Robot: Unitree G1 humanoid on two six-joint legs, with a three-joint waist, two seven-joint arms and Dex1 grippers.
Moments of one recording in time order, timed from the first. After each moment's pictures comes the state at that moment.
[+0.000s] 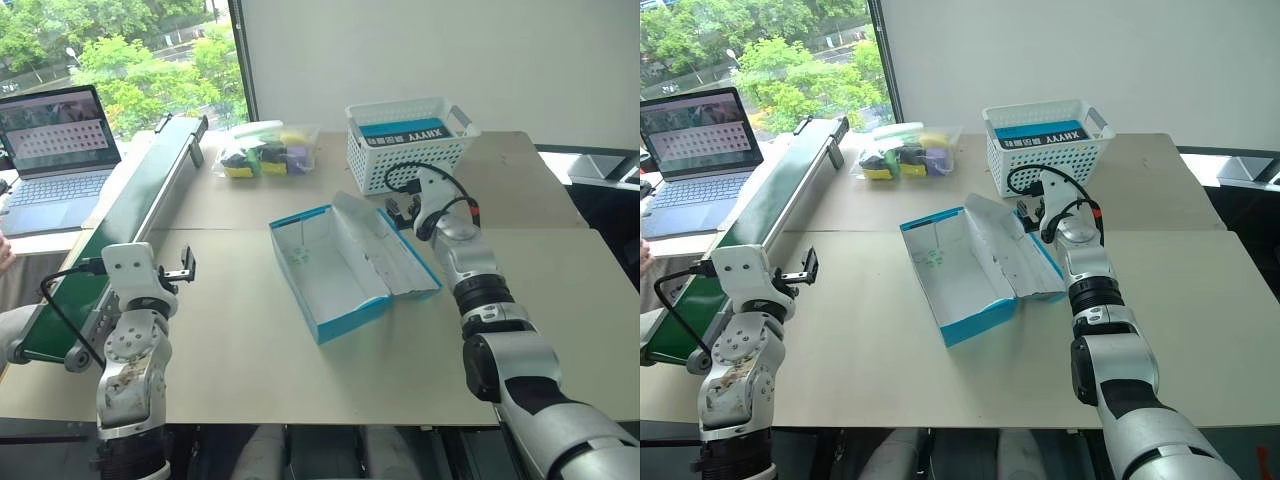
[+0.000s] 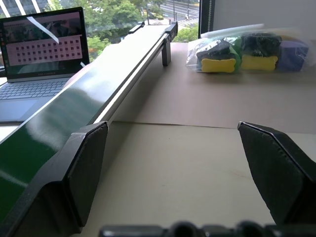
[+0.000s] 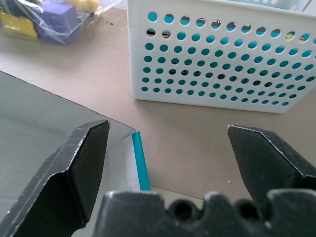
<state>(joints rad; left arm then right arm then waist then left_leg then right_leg) -0.10 0.25 0.32 -0.34 -0.16 0.44 0.00 -0.97 -0.28 -0.09 0.88 0.02 0.16 0.22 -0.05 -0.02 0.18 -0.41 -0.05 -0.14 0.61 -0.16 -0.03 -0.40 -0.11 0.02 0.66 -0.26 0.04</state>
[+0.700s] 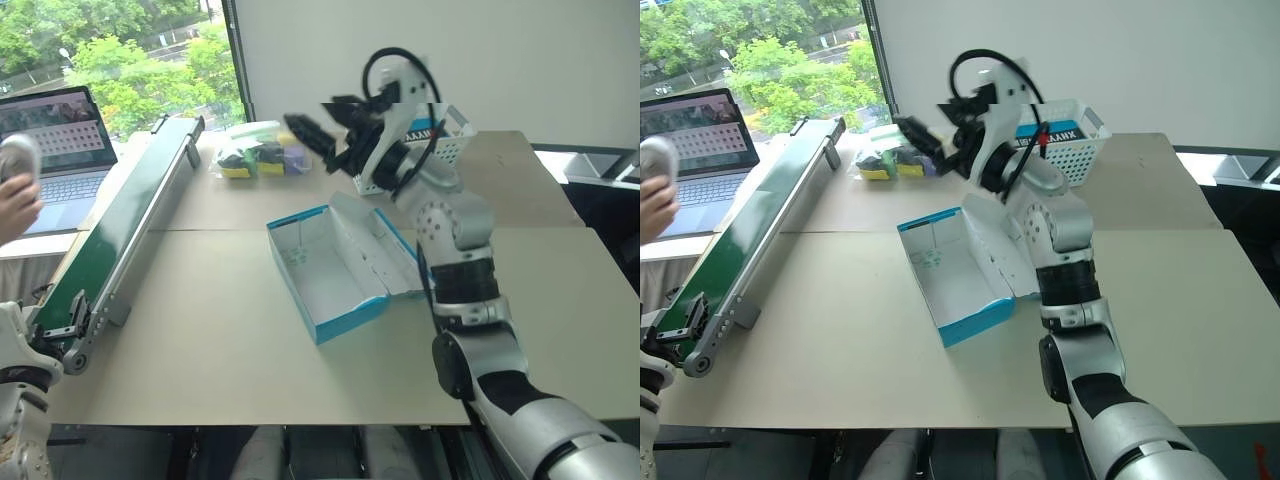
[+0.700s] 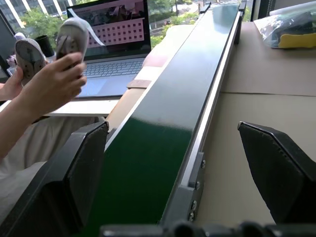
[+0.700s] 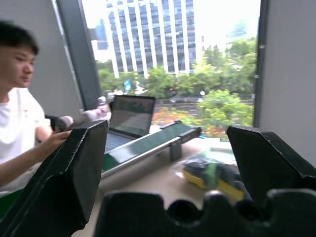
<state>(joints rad) 0.30 0.47 0.76 -0.34 -0.43 0.38 -0.32 -0.97 -0.12 0.09 0.08 0.44 0.54 0.62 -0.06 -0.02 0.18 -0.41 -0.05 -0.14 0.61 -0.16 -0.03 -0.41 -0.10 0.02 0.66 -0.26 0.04</state>
